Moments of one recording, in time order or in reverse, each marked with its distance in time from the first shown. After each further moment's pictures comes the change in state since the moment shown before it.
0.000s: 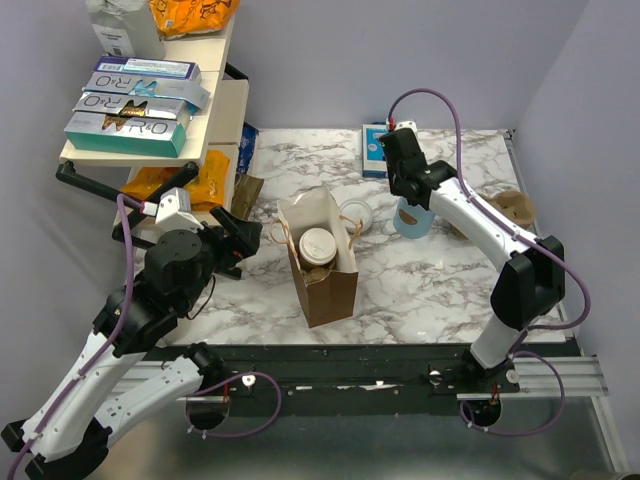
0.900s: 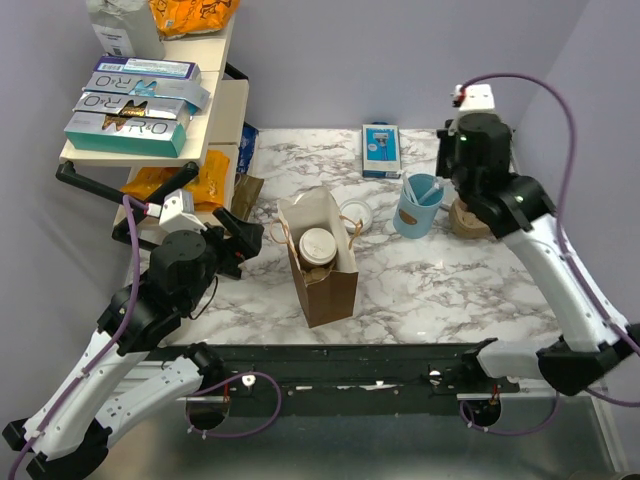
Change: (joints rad) left arm 0.000 -0.002 -0.030 0.011 0.000 -0.007; right arm 0.000 -0.364 0.057 -0.050 0.043 -0.089
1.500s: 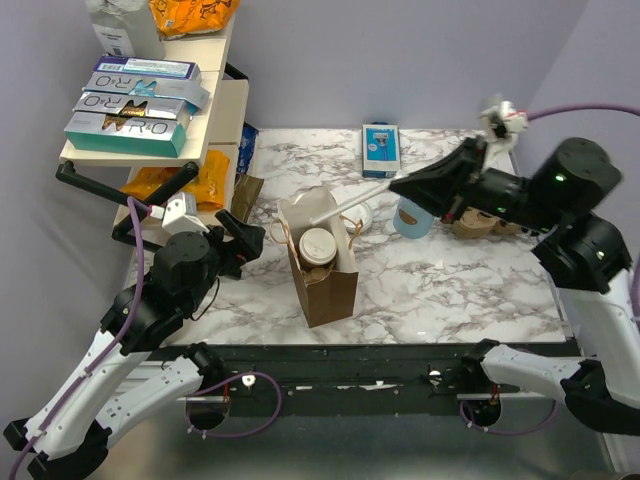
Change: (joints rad) left arm 0.000 -0.007 -0.028 0.003 0.006 -0.012; right arm 0.073 -0.307 0.091 0.138 -1.104 0.146
